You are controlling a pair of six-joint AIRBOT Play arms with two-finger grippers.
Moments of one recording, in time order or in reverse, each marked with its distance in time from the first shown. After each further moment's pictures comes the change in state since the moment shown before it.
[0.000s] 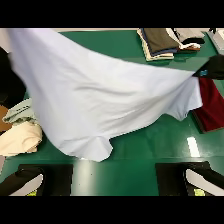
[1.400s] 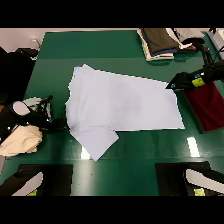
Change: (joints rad) left arm 0.153 0.080 -1.225 -0.241 0.031 -0.058; right arm -0.016 -0.082 -0.327 0.113 -0.245 -0.161
